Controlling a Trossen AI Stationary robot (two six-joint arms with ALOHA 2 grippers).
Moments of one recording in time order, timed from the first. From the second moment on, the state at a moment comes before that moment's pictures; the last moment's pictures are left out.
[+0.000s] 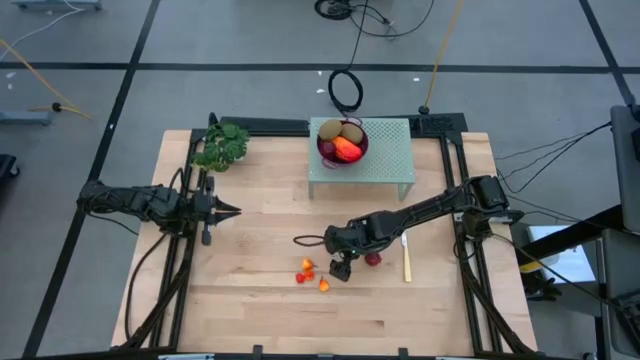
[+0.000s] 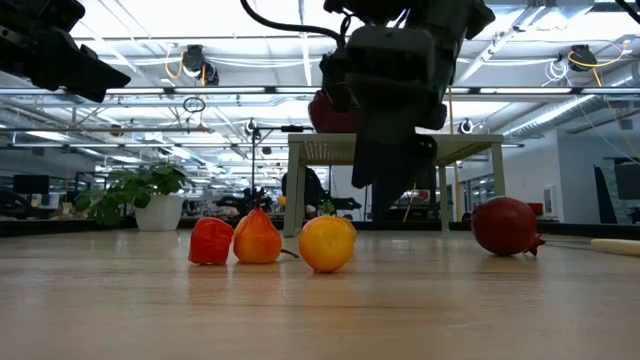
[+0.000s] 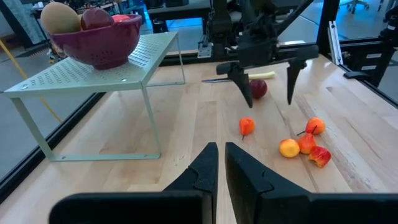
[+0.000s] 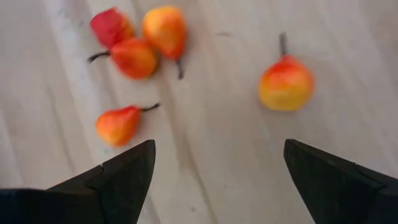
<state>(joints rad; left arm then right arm) -0.23 0.08 0.27 -0.41 -0.27 0.04 0.20 1.87 1.26 -0.49 -0.08 0.62</state>
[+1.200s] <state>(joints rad) -0.23 0.08 0.27 -0.41 -0.27 0.02 0.17 1.68 1.26 -0.69 -0.15 0.42</state>
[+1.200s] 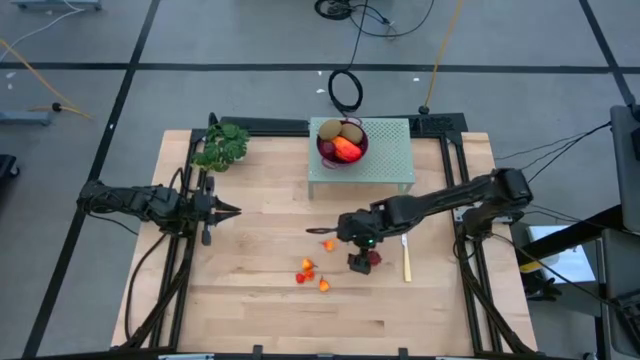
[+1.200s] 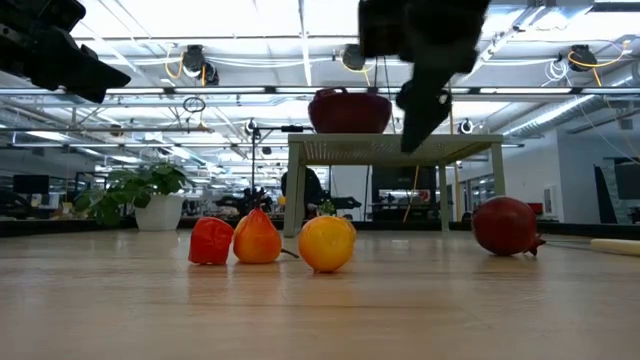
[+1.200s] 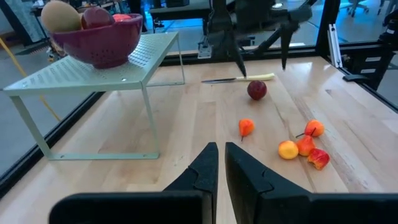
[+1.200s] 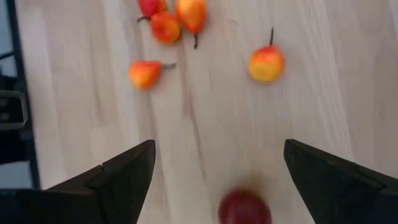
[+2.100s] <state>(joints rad) -0.23 0.08 0.27 -0.41 -0.32 -0.03 0.34 1.65 1.18 -0.92 0.07 0.33</state>
